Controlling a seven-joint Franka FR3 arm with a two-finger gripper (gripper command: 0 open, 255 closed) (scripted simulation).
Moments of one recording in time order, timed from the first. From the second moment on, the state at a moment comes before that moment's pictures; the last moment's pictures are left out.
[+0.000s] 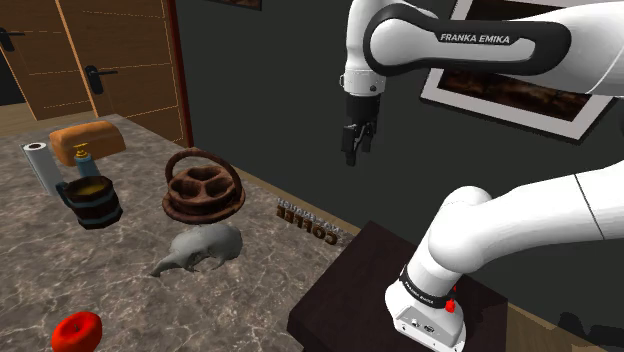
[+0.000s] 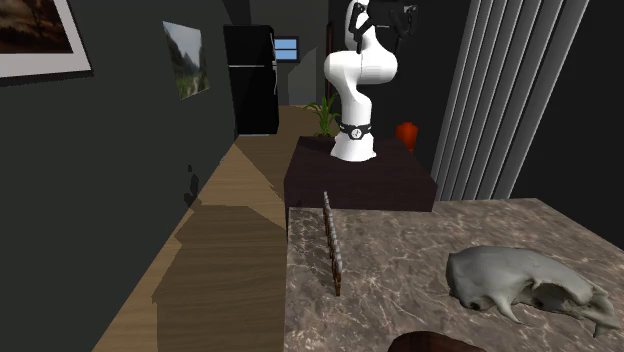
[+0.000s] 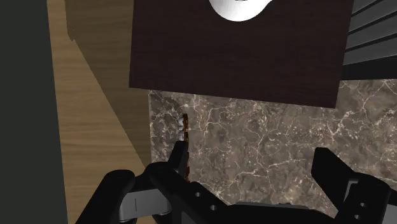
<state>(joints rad) -0.01 -0.76 0.06 -2.45 0.00 1.52 -0.03</state>
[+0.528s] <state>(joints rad) -0.03 -0.66 0.02 -2.57 -0.04 1.75 -0.08</state>
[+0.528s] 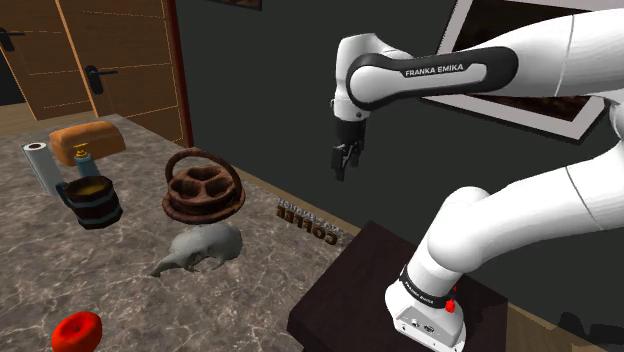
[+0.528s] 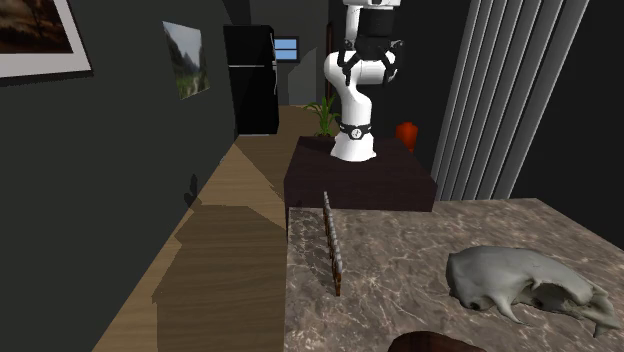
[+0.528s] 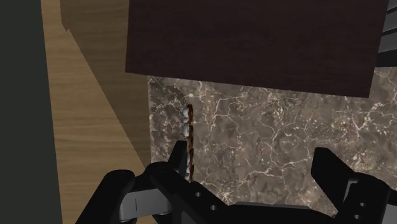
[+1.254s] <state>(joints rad) -0.07 -0.32 -0.05 -2.65 -0.07 2.20 -0.15</state>
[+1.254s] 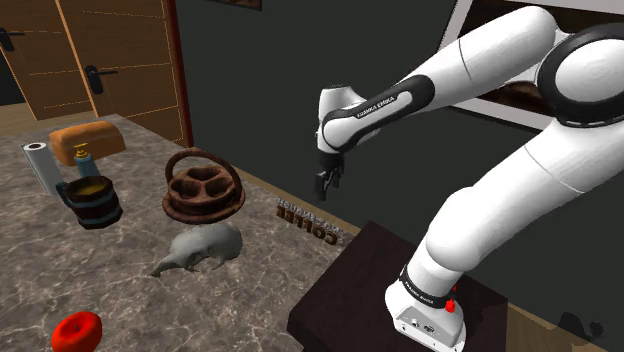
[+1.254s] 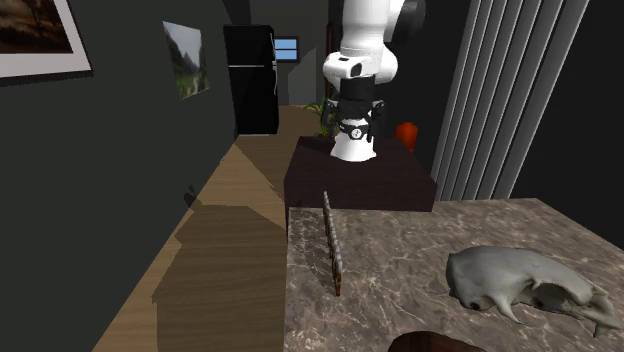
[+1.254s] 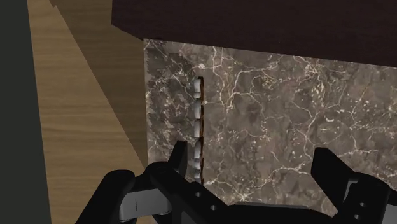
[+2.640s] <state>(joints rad) -0.12 0.39 -0.07 -2.44 -0.02 2.73 -0.29</state>
